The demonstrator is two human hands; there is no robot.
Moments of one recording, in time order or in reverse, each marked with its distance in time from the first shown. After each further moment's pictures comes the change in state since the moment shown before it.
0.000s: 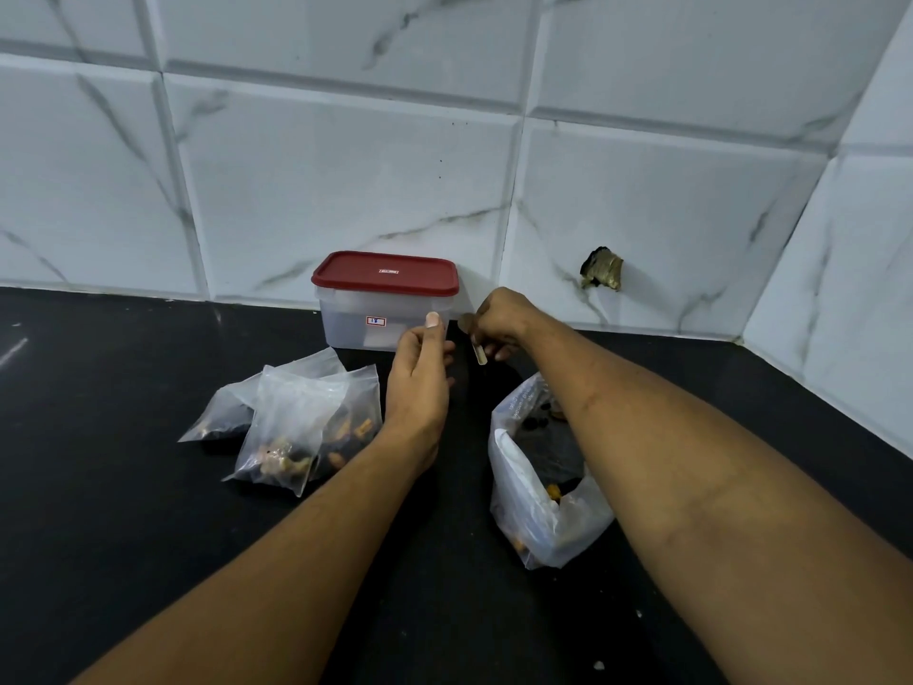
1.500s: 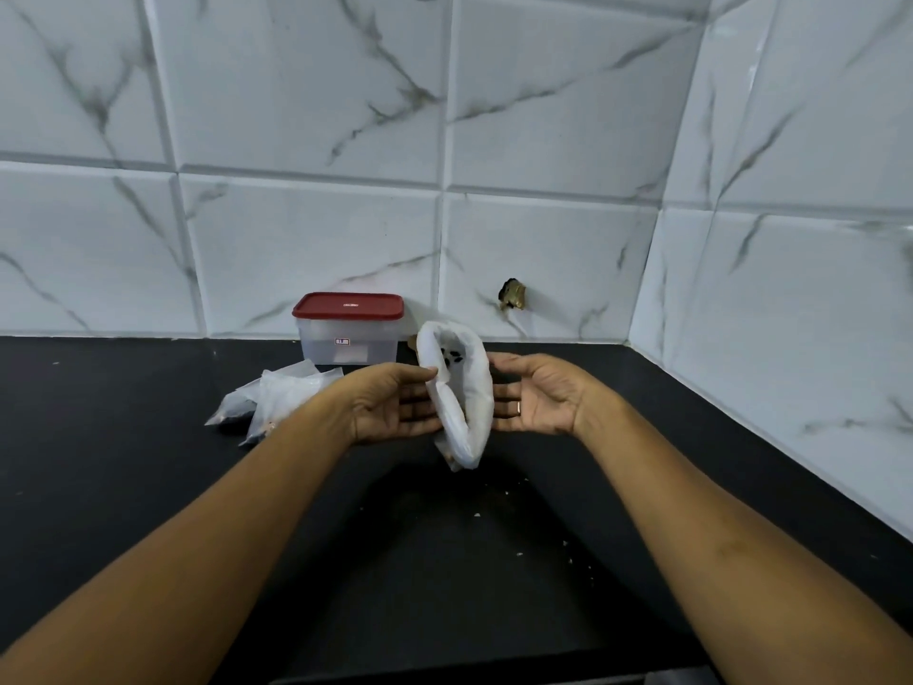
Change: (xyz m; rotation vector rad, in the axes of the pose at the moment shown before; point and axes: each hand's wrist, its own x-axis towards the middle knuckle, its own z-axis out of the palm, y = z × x) left_hand -0.084 0.081 -0.008 -0.047 -0.435 -0.619; right_hand -0.259 0.065 -0.066 1.144 -0.334 0.146
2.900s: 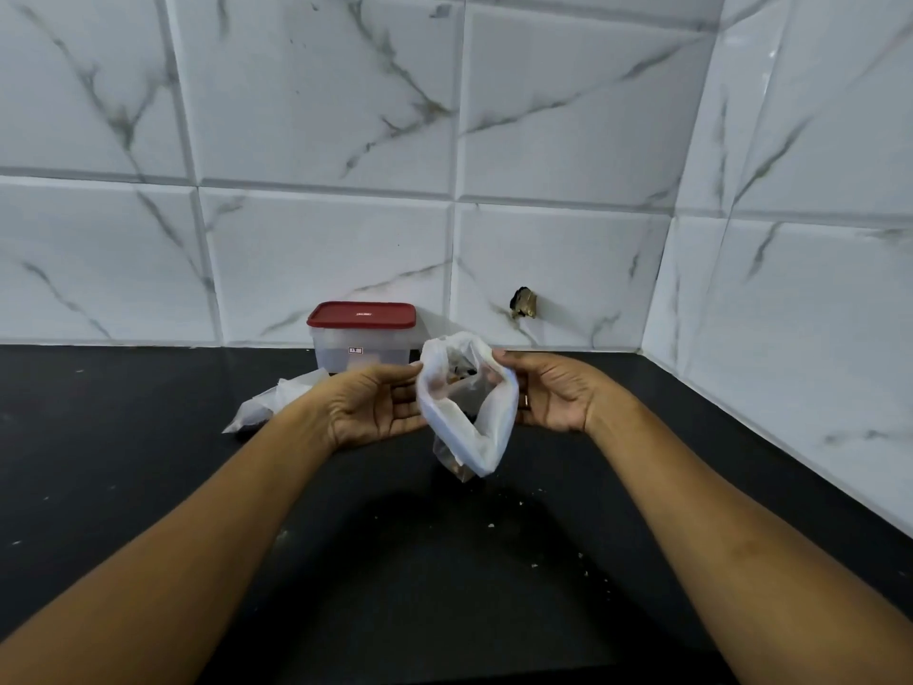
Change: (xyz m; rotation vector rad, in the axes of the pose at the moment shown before) left_hand -0.017 0.013 -0.024 -0.091 -0.091 0.036; right_hand 0.001 -0.012 0.009 -0.076 -0.022 -0.084
